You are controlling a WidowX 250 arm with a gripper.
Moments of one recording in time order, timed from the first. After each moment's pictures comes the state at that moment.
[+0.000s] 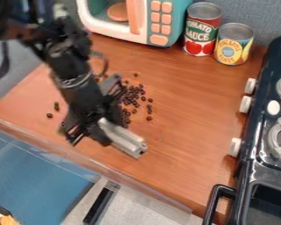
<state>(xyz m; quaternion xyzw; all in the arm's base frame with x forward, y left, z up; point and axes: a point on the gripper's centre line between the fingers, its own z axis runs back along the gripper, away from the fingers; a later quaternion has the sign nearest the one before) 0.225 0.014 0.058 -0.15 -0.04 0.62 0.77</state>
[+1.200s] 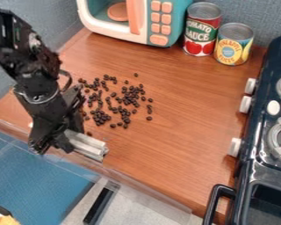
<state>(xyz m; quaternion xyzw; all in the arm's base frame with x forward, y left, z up) 0.211 0.069 0.031 -0.07 -0.08 0.69 0.71</state>
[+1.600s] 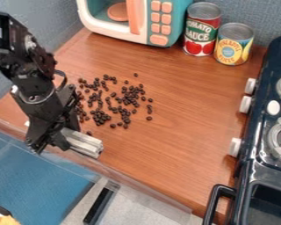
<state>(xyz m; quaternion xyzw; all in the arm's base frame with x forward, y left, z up) 0.215 0.083 0.026 -0.07 -0.09 0.70 0.70</state>
